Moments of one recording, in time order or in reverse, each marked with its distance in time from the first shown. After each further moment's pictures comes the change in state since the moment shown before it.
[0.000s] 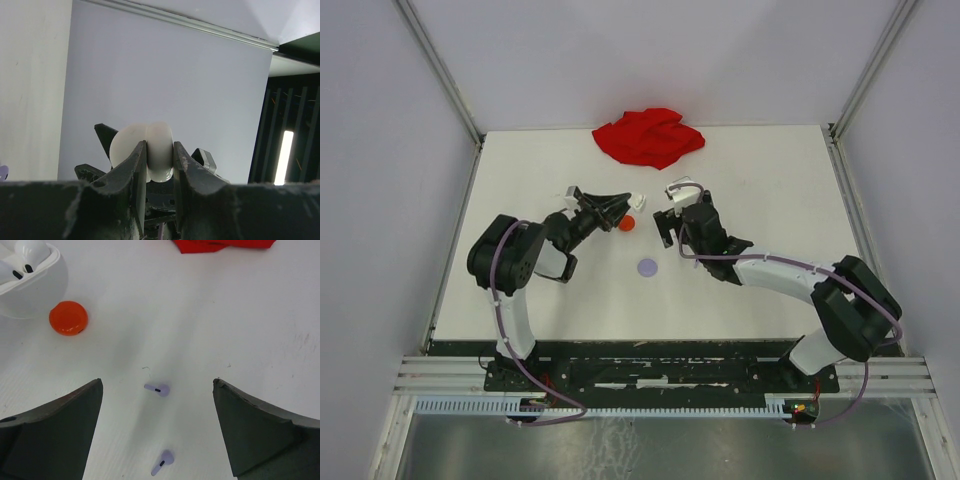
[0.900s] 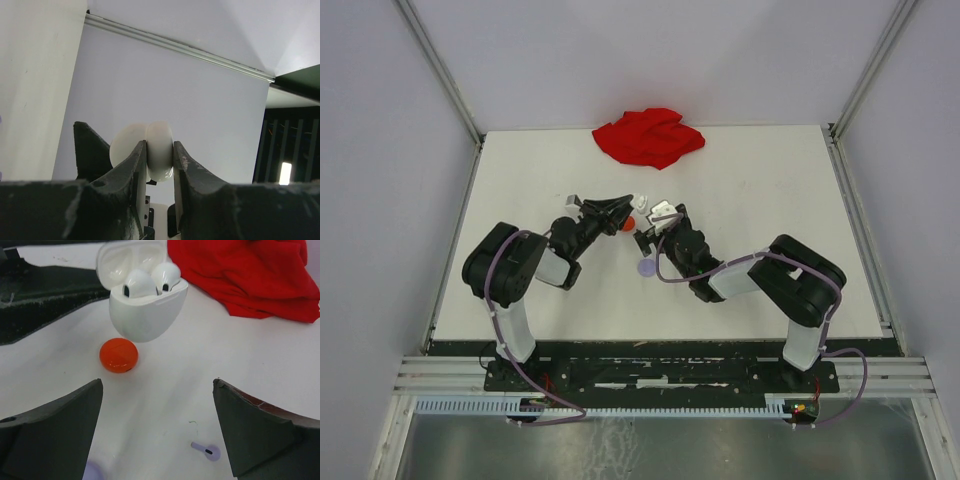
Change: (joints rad) left arm -0.080 -0.100 -0.057 -0.114 -0.205 0.000; right arm 0.079 0.307 -0.129 0.757 -0.096 -0.180
